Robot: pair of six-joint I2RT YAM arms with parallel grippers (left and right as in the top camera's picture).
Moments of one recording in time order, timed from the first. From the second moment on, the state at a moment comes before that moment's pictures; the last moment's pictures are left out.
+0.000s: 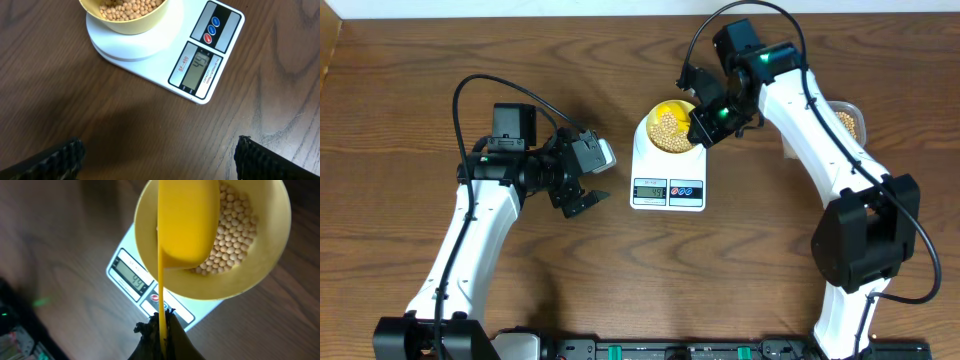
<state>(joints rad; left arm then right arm) -0.05 1.43 1.02 -0.74 0.57 1.06 0.36 2.04 1.84 -1.17 -0.45 -0.21</state>
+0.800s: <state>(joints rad) -0.05 1.43 1.02 -0.74 0.57 1.06 0.12 2.04 1.84 -1.27 -0.89 -0.33</state>
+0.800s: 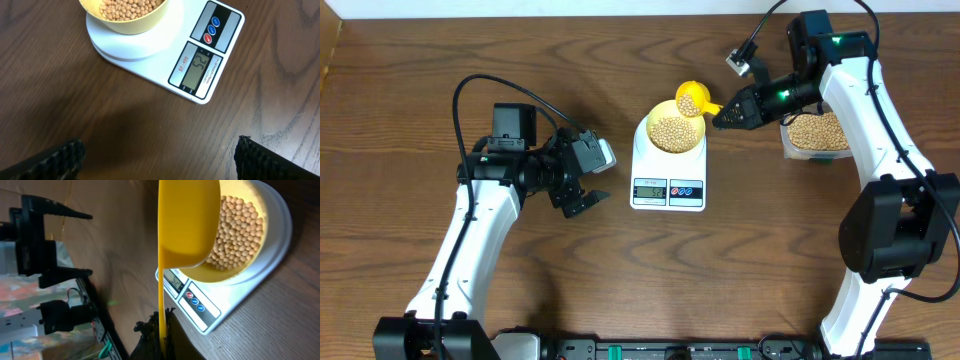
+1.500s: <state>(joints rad) -0.05 1.43 1.02 -0.74 0.57 1.06 -0.06 2.03 1.84 -1.39 -1.03 -0.39</state>
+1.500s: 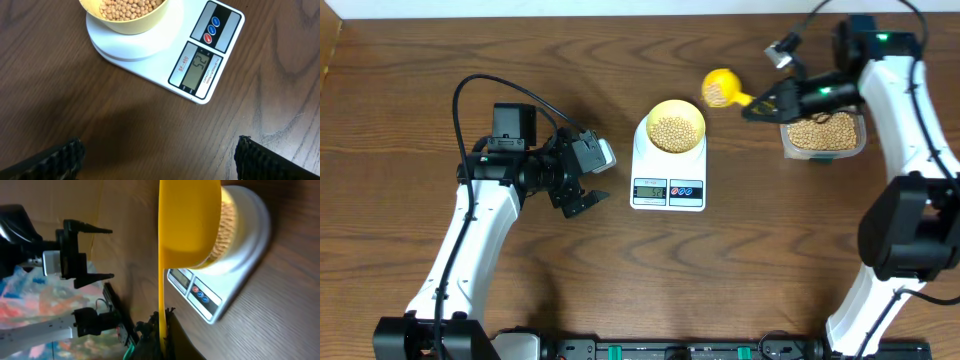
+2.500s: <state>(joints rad) -0.05 1.43 1.02 -0.74 0.57 1.06 -0.20 1.90 1.85 -1.41 -0.19 -0.27</state>
